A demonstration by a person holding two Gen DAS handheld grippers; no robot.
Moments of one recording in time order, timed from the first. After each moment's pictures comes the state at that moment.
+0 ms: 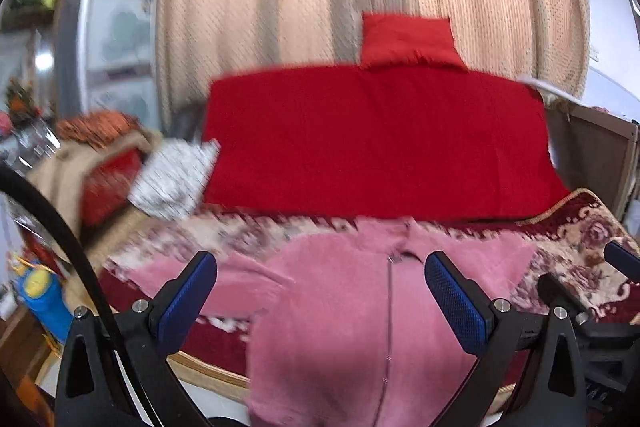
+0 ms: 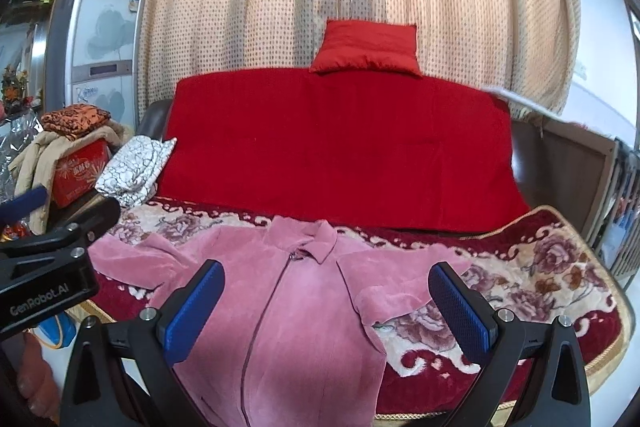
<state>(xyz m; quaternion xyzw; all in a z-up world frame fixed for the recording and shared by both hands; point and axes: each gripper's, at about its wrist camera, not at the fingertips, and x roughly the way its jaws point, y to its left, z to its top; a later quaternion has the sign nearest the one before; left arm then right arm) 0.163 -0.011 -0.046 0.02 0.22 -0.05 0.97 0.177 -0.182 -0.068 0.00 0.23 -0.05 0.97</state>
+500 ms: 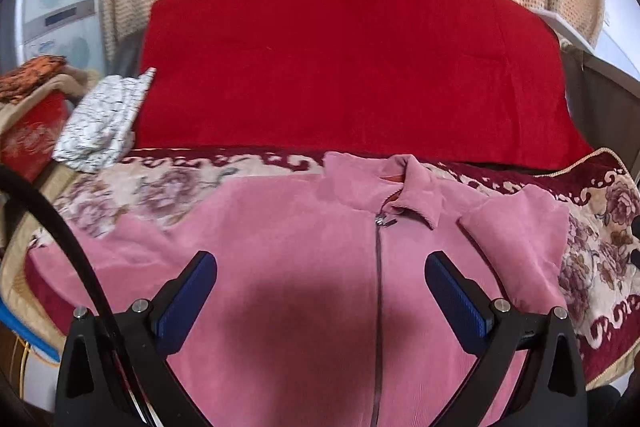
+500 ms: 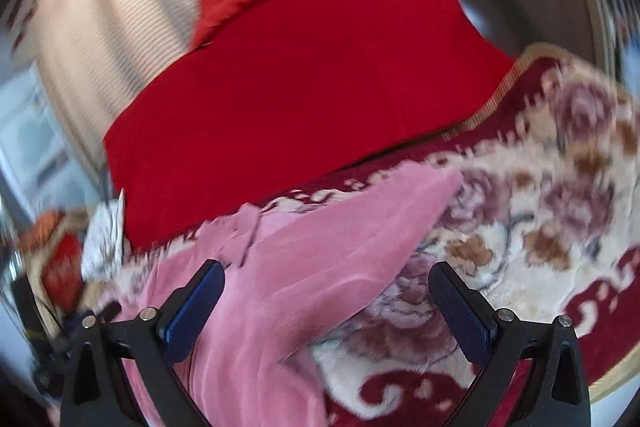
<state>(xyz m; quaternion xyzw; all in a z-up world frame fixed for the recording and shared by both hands) 0.325 -0.077 -0.167 0.03 0.33 -0.09 0.94 0.279 -0.399 -0.190 0.28 0.30 -0.07 0.91</state>
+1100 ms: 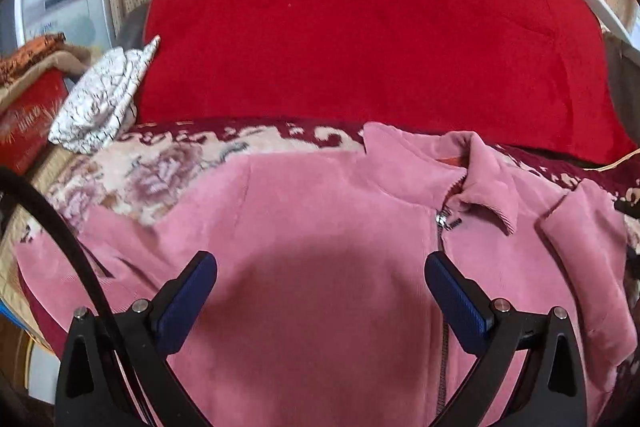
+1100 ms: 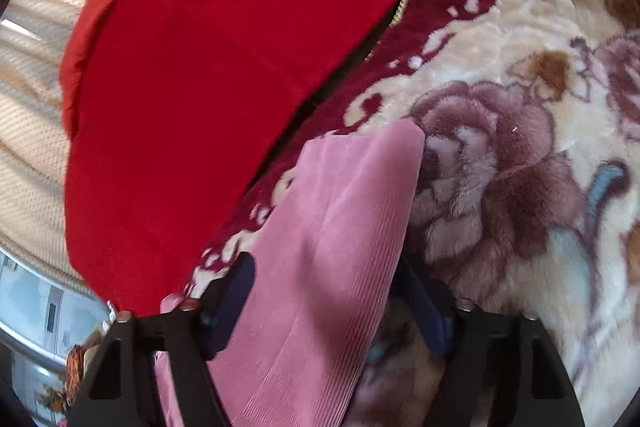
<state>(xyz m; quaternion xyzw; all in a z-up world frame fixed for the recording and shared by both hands) 0.393 -0.076 -0.218 0.04 0.37 -0.03 0.93 0.404 -0.520 -0.315 0.46 0.33 -0.13 0.81</state>
